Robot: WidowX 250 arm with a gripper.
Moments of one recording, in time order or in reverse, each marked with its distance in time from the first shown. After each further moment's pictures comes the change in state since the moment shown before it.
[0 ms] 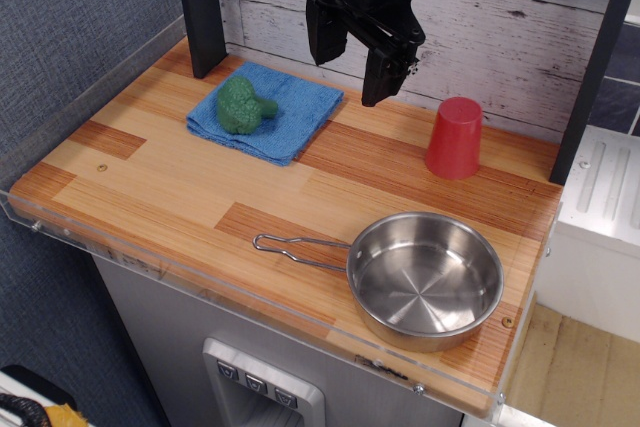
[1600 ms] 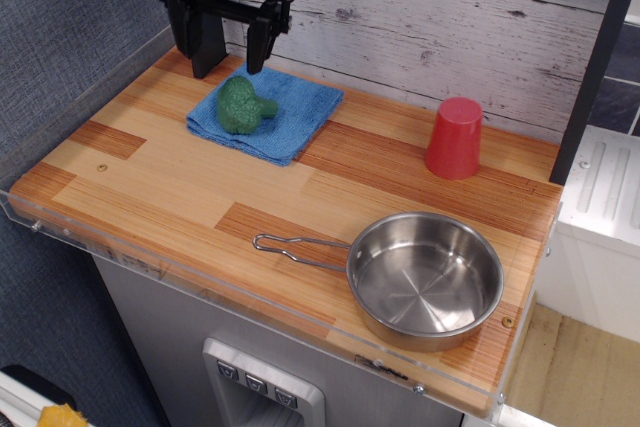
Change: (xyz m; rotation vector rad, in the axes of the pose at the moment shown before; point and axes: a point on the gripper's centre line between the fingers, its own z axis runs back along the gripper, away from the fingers) arm -0.049 0.105 -0.037 0.023 0.167 0.649
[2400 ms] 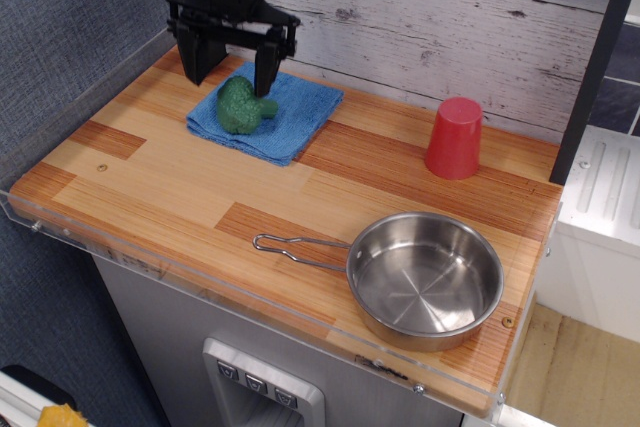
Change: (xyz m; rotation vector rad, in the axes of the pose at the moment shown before) arm 0.001 -0.005 -0.028 -0.010 0.050 0.063
